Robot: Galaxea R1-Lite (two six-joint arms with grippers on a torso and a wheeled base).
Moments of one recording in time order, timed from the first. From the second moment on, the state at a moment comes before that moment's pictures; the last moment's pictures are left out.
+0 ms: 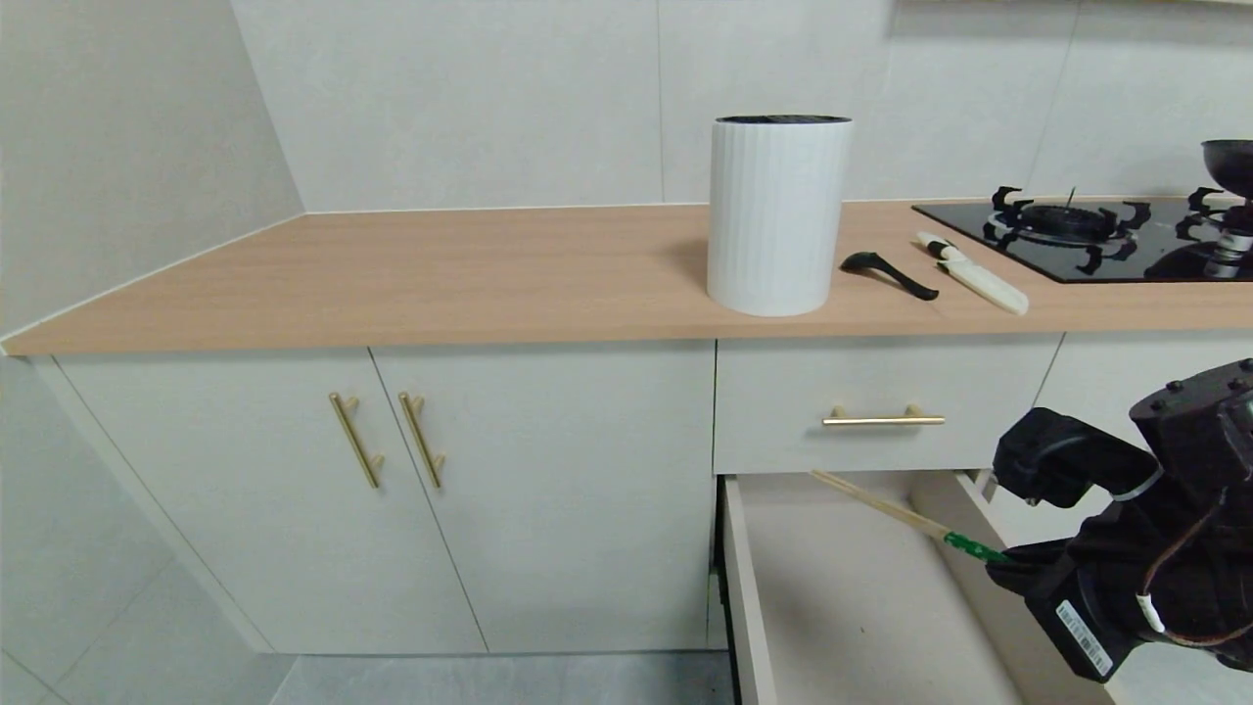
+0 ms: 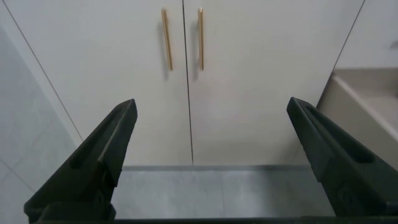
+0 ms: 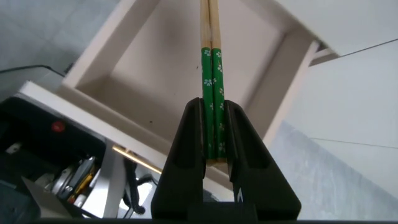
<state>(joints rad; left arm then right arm) 0.00 0.00 0.00 0.00 0.01 0.00 0.61 1.36 -0.77 0.21 -0.27 -0.14</state>
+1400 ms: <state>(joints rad) 0.00 0.00 0.00 0.00 0.01 0.00 0.60 1.64 -0.76 0.06 -0.27 -0.11</state>
